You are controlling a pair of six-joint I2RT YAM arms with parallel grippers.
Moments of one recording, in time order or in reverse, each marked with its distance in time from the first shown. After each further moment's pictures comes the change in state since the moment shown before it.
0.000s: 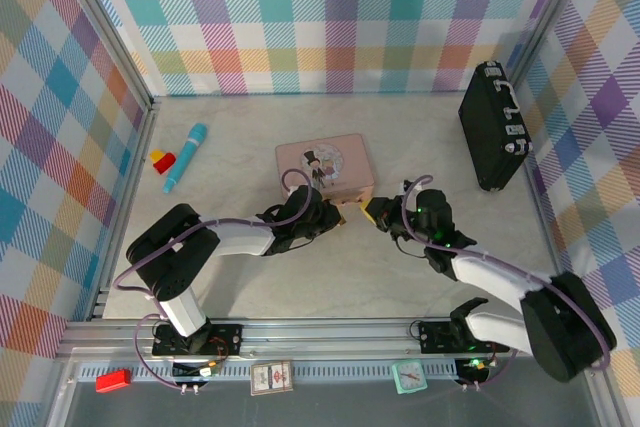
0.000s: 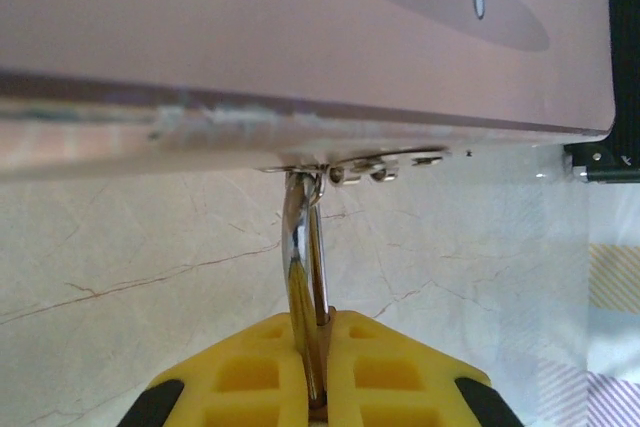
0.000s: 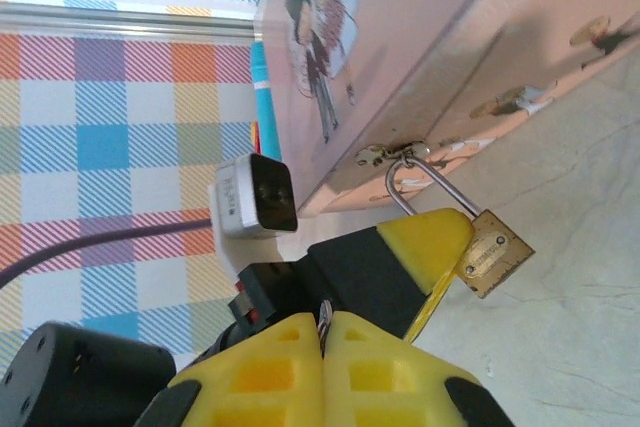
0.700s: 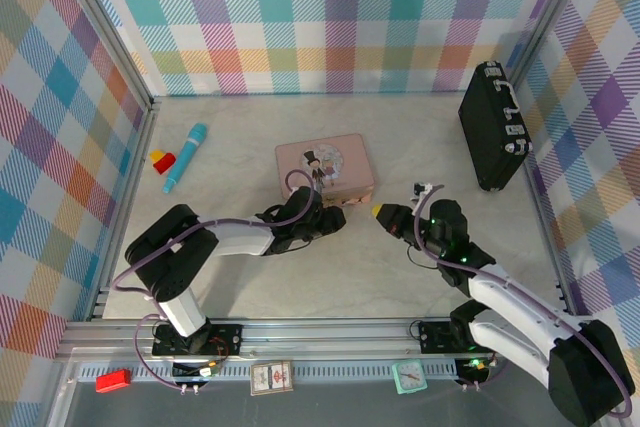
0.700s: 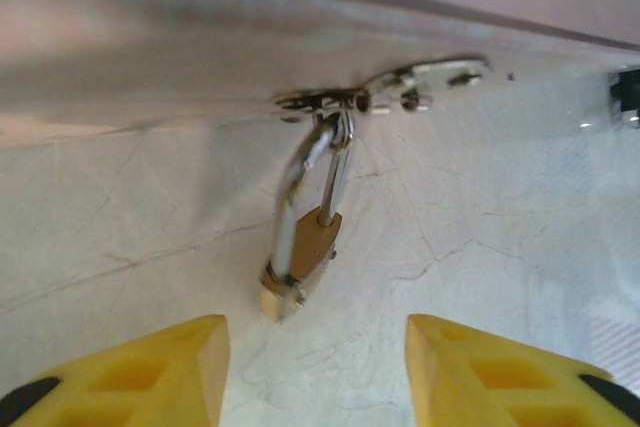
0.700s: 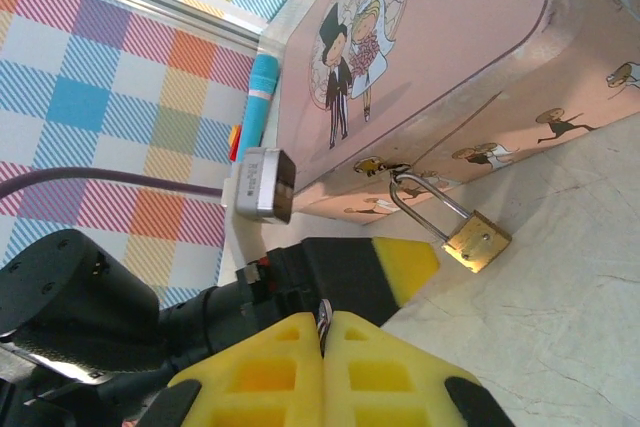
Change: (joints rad) left arm -0.007 -0.032 -0.021 -0.056 0.031 0.106; right arm 0.000 -0.257 -0.059 -0.161 0.063 -0.260
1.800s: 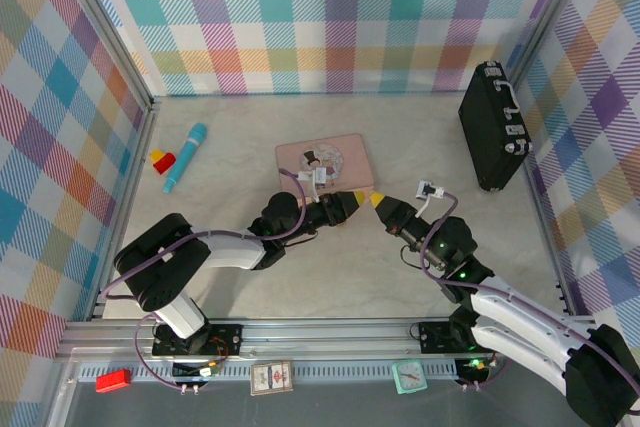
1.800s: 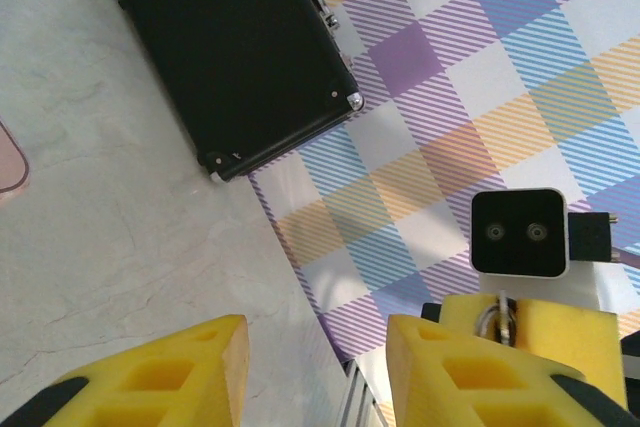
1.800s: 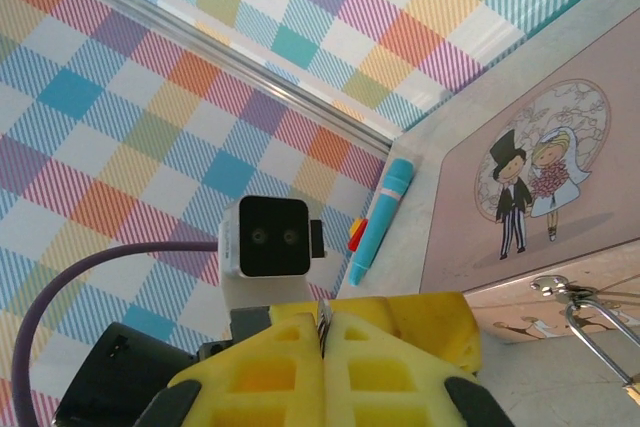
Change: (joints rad) left arm -0.034 -0.050 -0.125 0.800 0.205 -0.040; right arm 0.164 -0.079 -0.077 0.375 0.241 0.032
